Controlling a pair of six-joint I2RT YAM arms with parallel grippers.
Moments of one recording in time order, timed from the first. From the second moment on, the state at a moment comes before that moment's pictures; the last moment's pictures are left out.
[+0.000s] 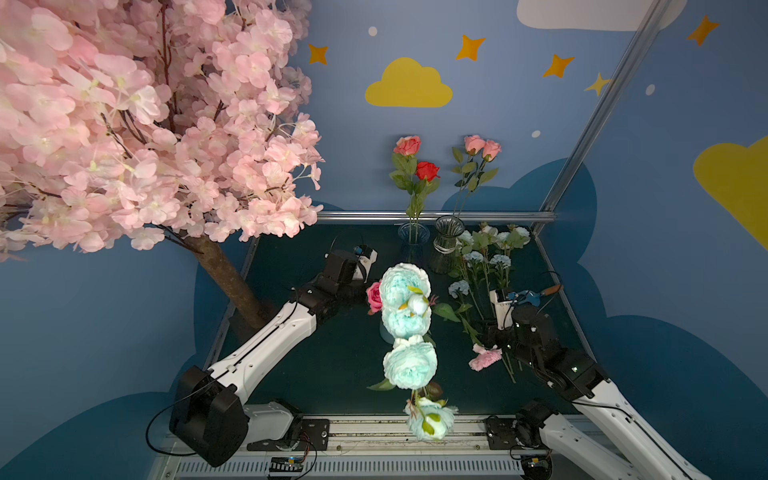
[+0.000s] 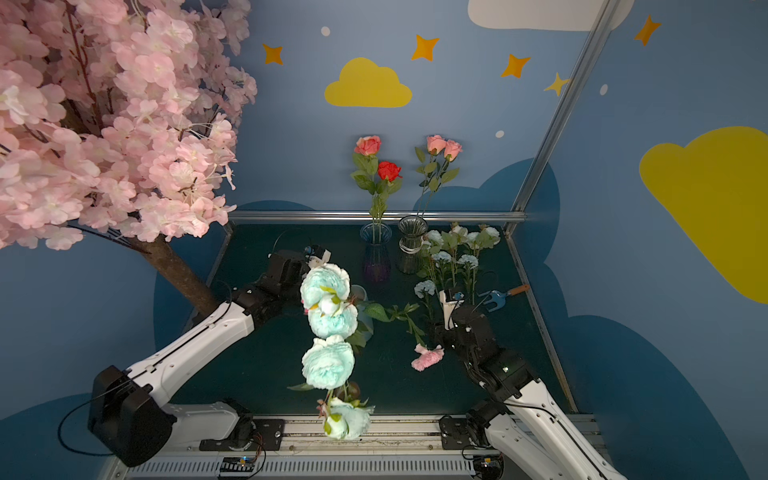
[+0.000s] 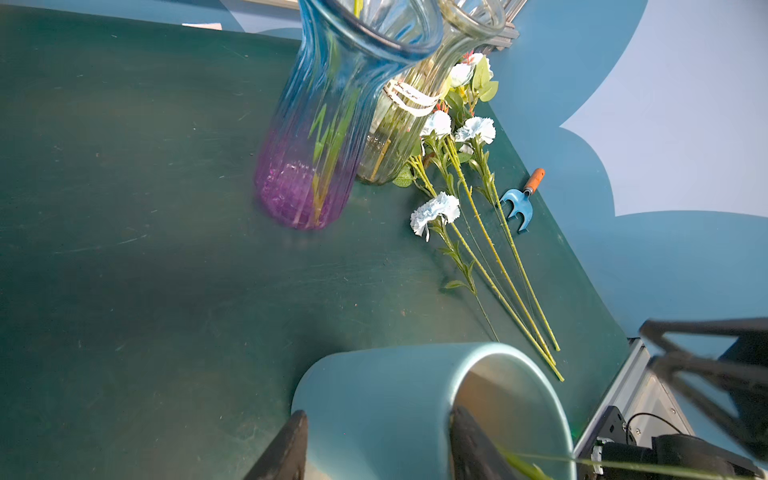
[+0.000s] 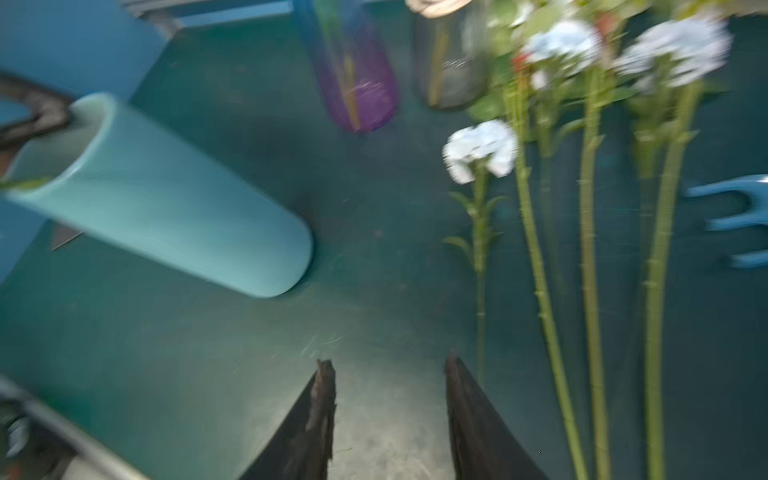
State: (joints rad) left arm -0.50 1.34 1.07 -0.41 0.30 -0.34; right arm 0.61 0.68 0.67 -0.64 -0.02 0.36
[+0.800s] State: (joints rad) left arm -0.50 1.26 1.07 -0.38 0.34 -0.34; right arm 0.82 0.74 0.57 -0.17 -0.35 0.47
